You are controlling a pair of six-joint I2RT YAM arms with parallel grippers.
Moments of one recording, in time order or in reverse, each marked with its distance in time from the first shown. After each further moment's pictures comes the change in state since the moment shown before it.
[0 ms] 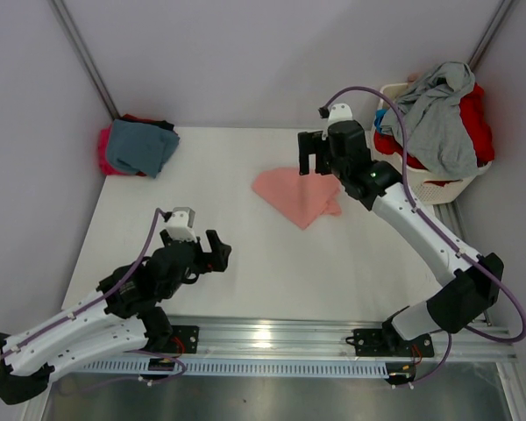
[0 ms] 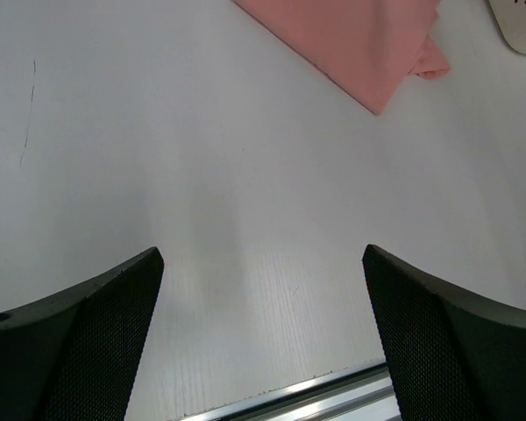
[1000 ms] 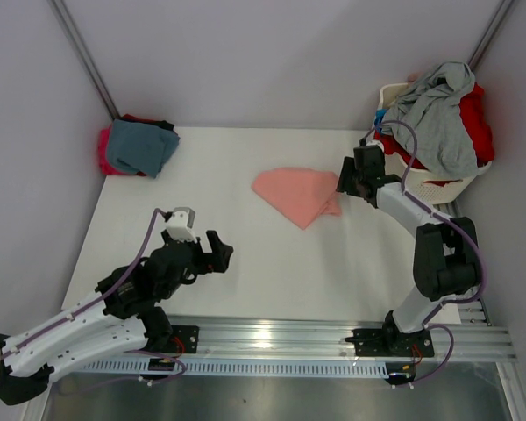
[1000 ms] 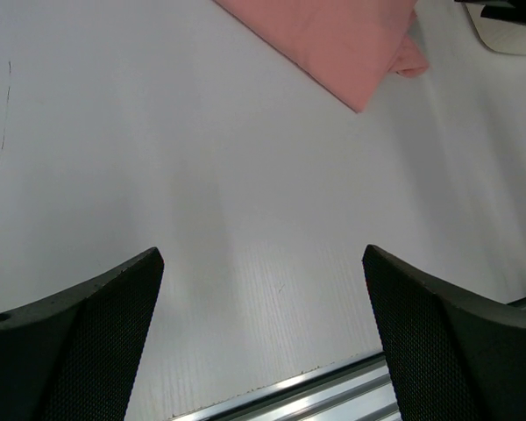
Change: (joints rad) left arm 0.000 -0.014 -0.002 0.013 0.034 -0.003; right arm -0.325 0.200 -0.301 0.194 -0.076 0.187
